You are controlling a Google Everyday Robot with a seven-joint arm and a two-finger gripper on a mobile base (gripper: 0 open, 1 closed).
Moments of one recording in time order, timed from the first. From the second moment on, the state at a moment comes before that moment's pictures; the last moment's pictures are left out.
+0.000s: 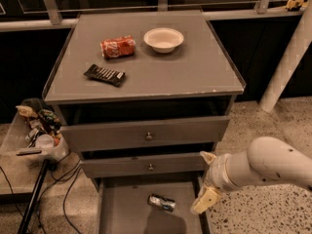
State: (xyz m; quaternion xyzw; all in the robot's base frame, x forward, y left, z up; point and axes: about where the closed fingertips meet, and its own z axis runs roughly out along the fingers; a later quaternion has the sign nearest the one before) arm 0.434 -0.146 0.609 -0.56 0.78 0.14 0.26
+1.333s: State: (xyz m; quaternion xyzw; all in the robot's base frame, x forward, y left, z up) arm 0.458 -0.164 0.467 -0.50 0.82 0.15 0.24
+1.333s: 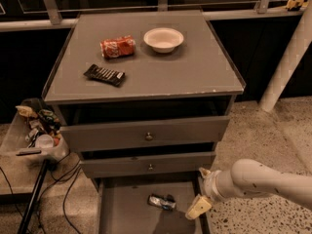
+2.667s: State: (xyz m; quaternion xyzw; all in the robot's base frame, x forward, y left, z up) arm 0.486 -0.148 0.392 -0.51 0.78 0.22 0.30
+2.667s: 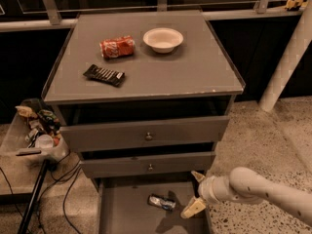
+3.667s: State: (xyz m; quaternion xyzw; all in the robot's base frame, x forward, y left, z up) arm 0.476 -0.131 0.340 -0.55 0.70 0.26 0.37
